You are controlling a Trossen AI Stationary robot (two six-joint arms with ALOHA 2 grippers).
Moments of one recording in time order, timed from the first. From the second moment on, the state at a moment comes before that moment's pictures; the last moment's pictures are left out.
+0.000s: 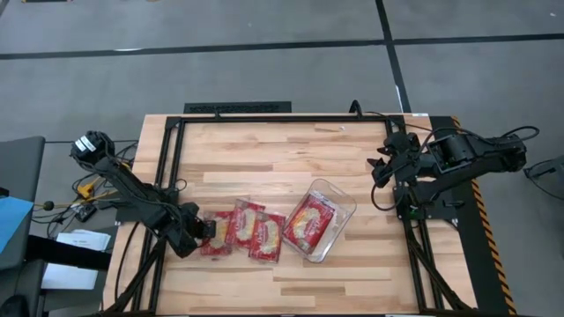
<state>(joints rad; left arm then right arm) -0.78 1.16 0.43 -0.52 -0.40 -2.27 0.23 0.91 1.21 -1.30 0.66 0.87</state>
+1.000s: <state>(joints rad) -0.37 1.12 0.92 -0.87 -0.37 -1.52 0.23 0.91 1.21 -1.30 0.71 0.76</state>
